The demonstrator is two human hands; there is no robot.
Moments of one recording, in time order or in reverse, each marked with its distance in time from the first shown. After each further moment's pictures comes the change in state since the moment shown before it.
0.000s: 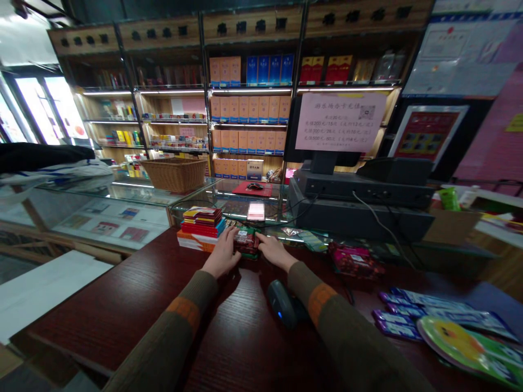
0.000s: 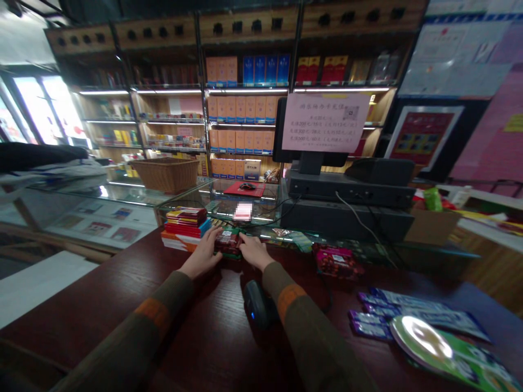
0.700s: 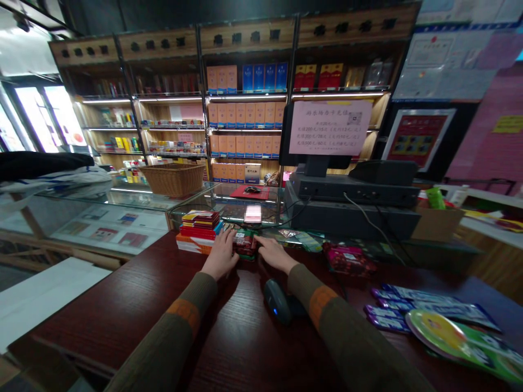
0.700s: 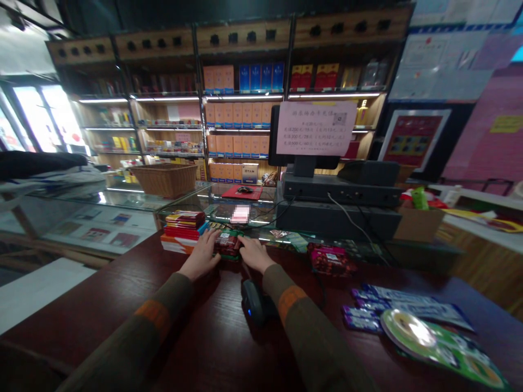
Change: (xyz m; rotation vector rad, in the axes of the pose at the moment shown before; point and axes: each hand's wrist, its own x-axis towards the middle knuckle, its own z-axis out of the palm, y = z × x) left_hand 0.001 0.009 -0.003 0.218 -0.036 -0.042; right_hand -0.016 0.004 -0.007 0.048 0.023 -0.079
